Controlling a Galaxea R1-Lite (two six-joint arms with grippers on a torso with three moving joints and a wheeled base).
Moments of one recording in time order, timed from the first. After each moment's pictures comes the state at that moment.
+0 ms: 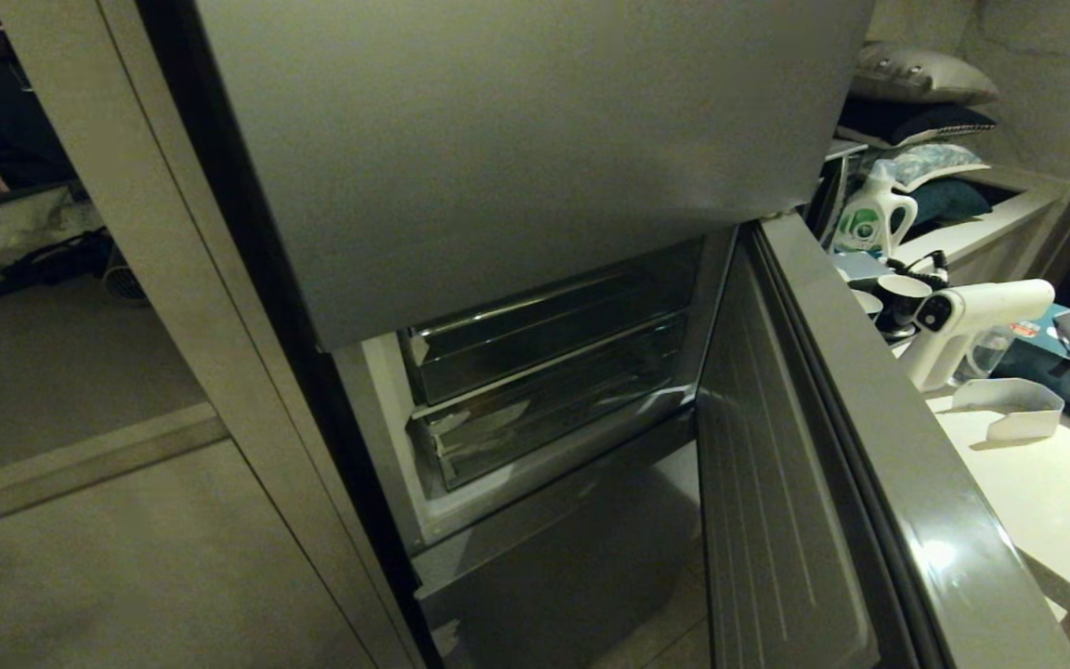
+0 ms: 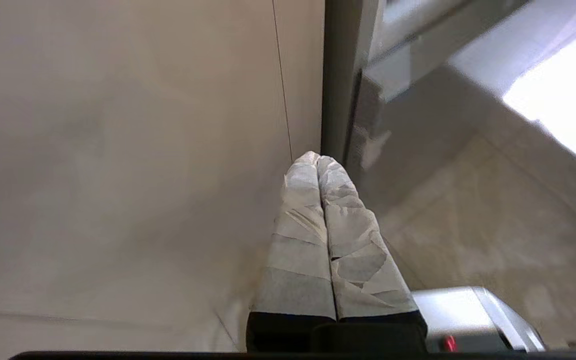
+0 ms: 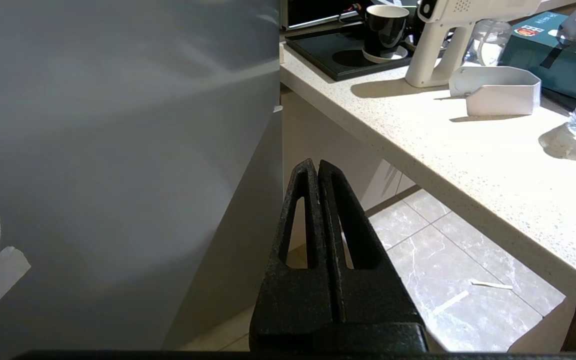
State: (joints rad) left arm 0.02 0.23 -0.04 0.11 -0.01 0.09; right arm -0.01 0.00 0.00 -0.08 -0.02 0.02
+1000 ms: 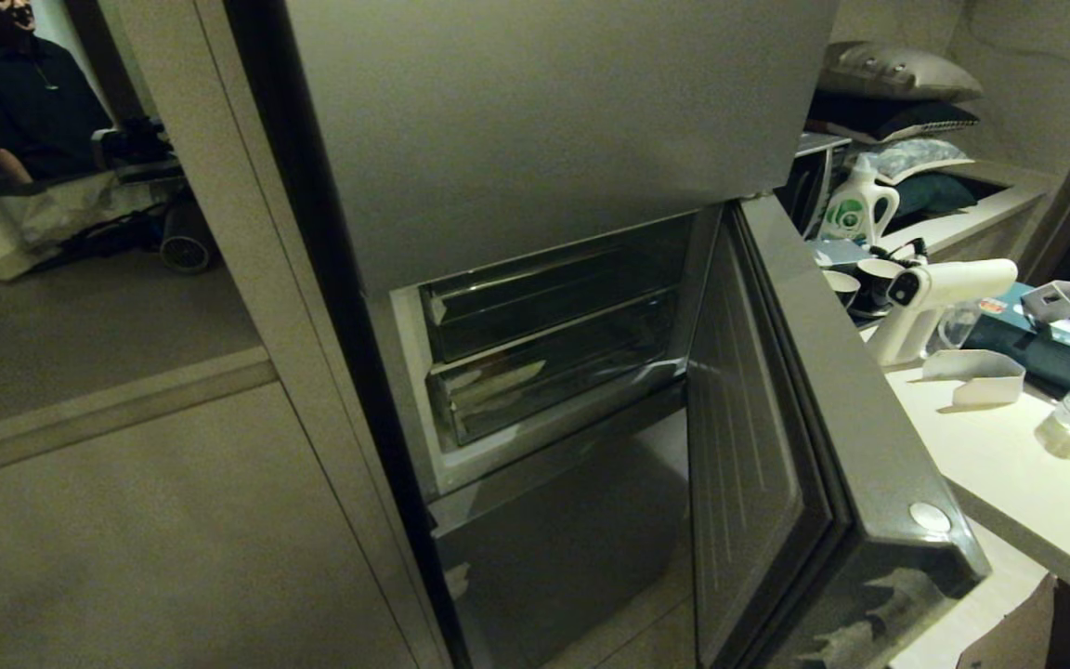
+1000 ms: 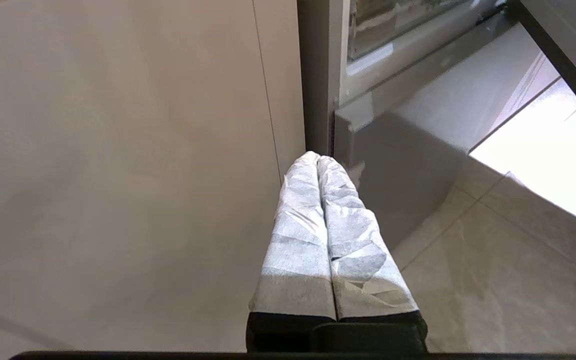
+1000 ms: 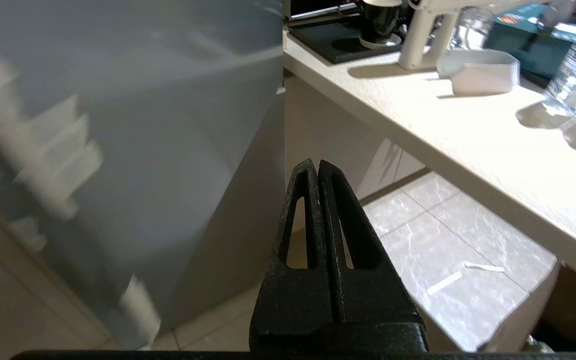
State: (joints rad) left arm -0.01 0.00 -0.04 0.10 -0.04 0.09; right arm -0.01 0.00 0.00 -0.08 -0.02 0.02
